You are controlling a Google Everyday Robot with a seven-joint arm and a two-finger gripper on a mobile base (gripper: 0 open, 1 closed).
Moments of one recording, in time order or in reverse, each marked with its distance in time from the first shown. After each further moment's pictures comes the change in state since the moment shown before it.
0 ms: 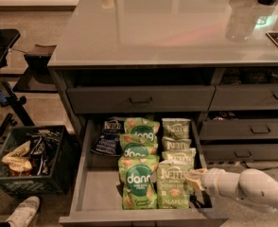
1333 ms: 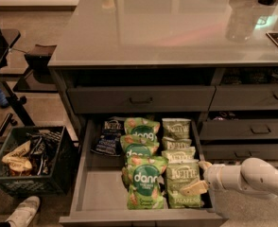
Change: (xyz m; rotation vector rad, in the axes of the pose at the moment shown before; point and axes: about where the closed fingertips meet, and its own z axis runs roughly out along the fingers) arm 0.010 -0.012 0.005 -0.121 0.069 0.007
